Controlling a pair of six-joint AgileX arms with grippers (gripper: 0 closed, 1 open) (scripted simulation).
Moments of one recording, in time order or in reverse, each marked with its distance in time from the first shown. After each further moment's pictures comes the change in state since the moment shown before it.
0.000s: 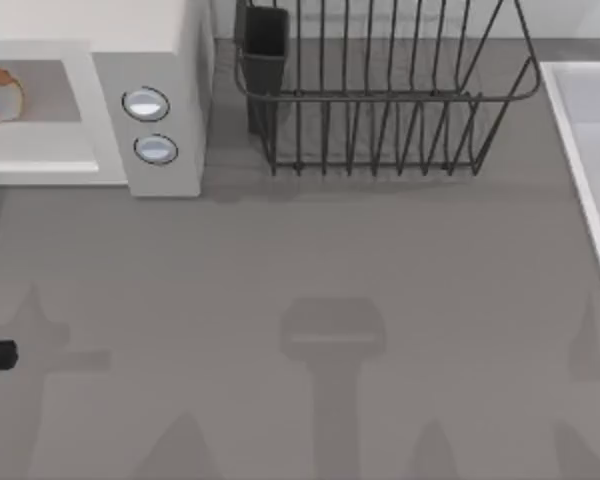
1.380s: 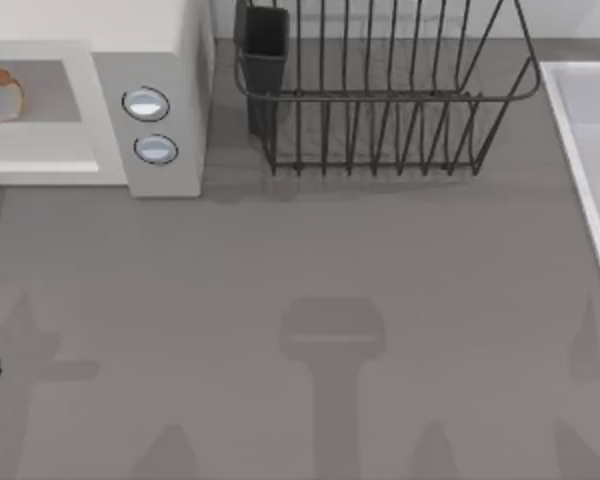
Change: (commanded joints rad) left arm 0.141 -0.131 0.002 -0.136 0.154 -0.001; right arm 0.000 0.000 0.000 0.000 0.000 0.000
